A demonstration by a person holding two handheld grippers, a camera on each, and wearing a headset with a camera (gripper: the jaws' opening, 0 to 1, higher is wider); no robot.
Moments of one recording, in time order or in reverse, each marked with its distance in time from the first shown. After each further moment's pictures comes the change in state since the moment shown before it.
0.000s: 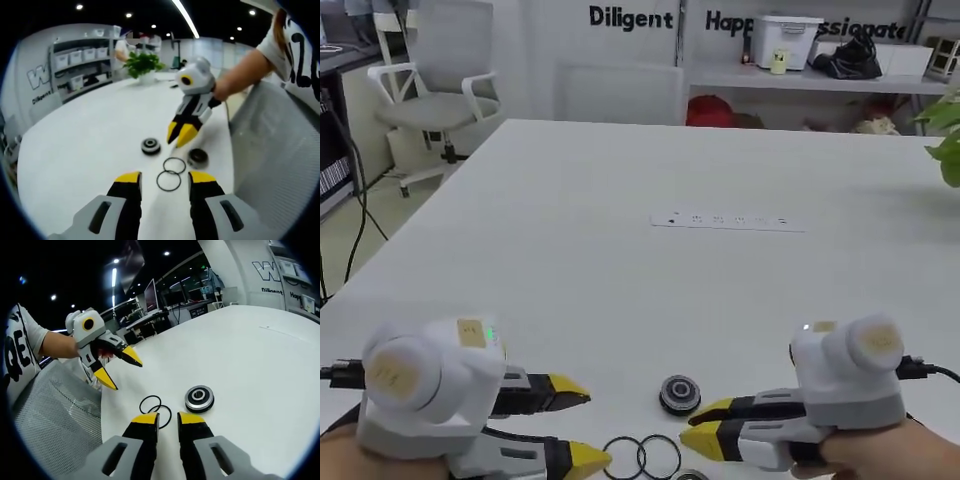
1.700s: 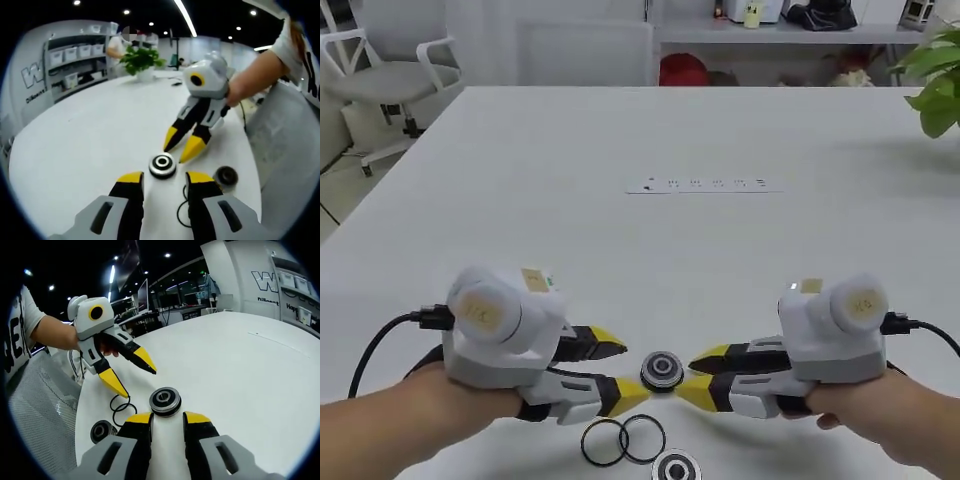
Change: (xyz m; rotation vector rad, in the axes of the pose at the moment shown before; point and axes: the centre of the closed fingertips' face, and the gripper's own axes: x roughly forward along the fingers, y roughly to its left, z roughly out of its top) left arm 0.074 0.024 0.016 0.001 0.012 -0.048; right arm 0.006 -0.045 -0.002 -0.076 -0.017 -0.089
